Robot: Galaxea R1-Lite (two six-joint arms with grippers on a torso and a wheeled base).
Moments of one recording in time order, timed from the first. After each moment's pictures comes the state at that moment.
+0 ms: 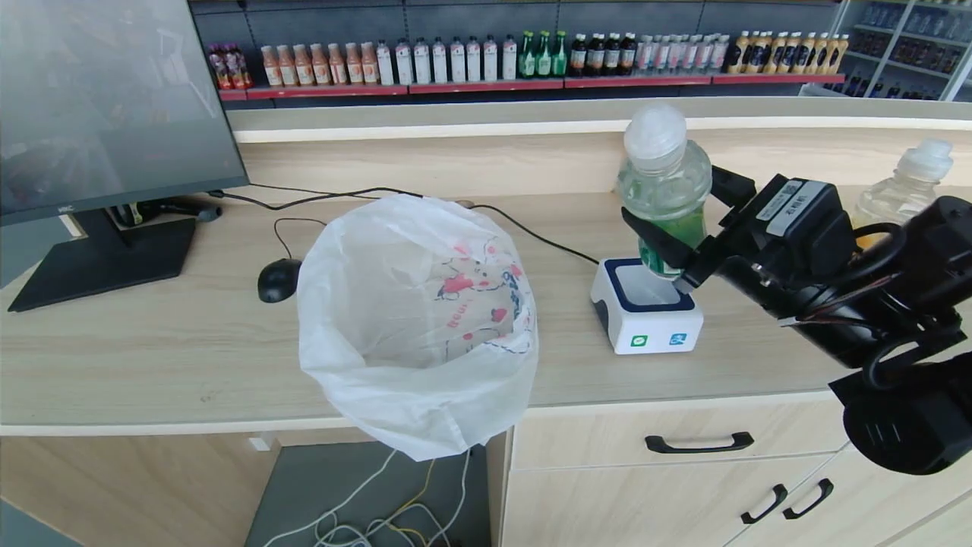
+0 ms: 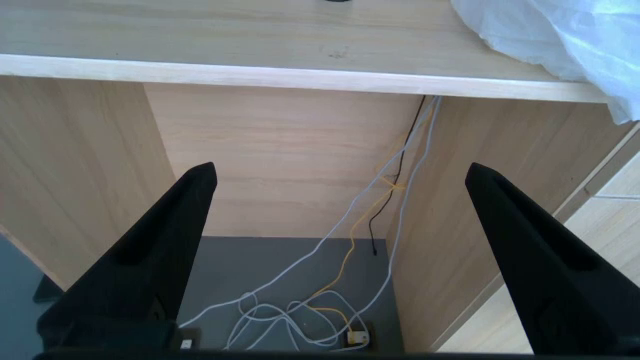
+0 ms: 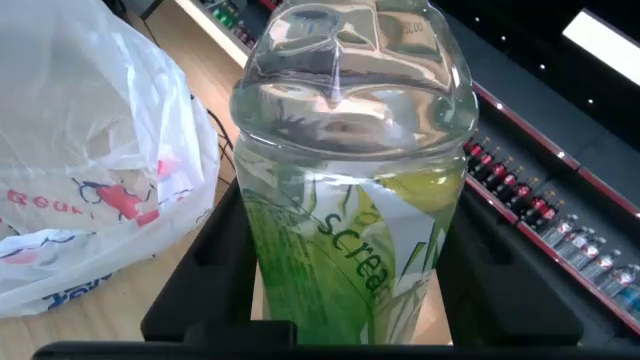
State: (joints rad) left arm 0.00 0.00 0.00 0.00 0.00 0.01; right arm 0.33 1.80 -0.73 -1.57 0.47 -0.68
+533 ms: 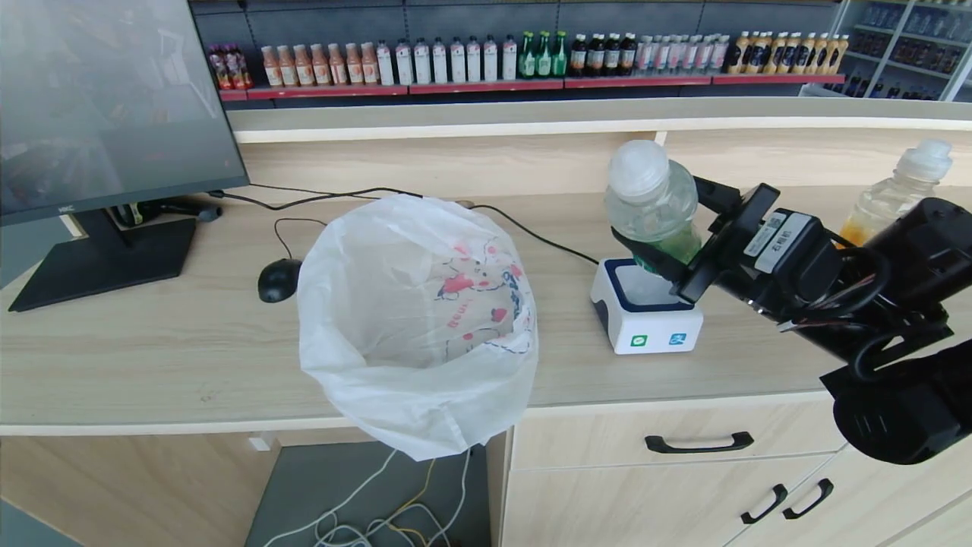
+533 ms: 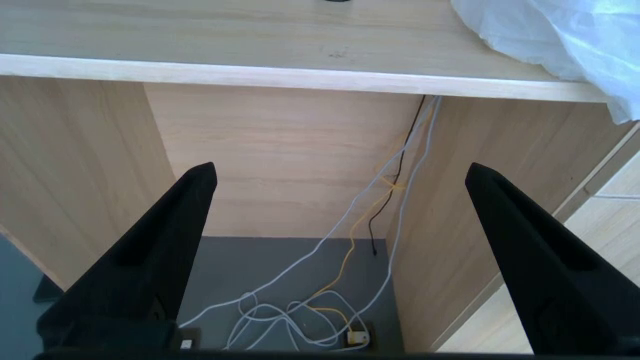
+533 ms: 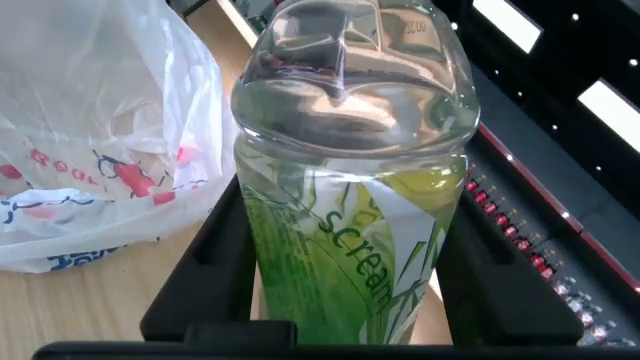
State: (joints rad) left arm 0.00 0.00 0.00 0.00 0.00 0.01; right arm 0.31 1.84 -0.75 -1.57 0.63 -0.79
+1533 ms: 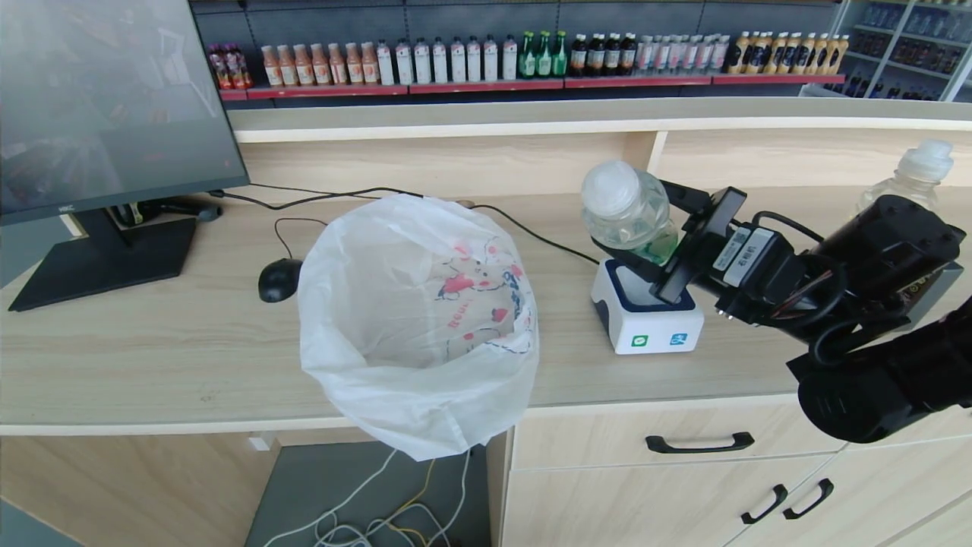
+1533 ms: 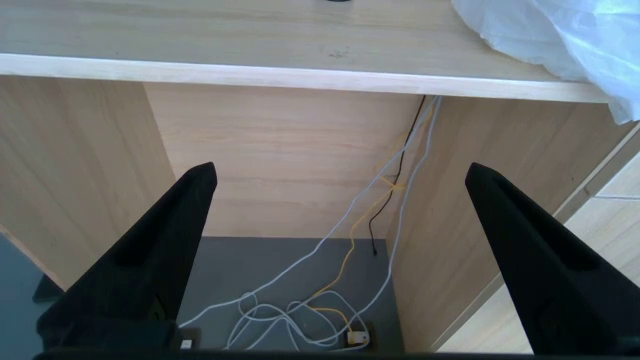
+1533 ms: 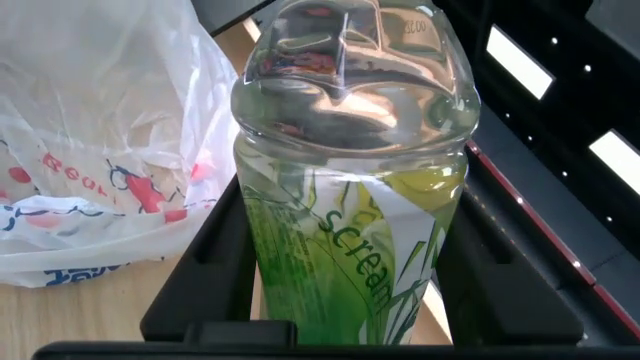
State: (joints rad) left arm 0.00 0.00 0.00 0.00 0.00 0.01; right arm 0.31 1.92 -0.85 -1.57 0.72 -0.83
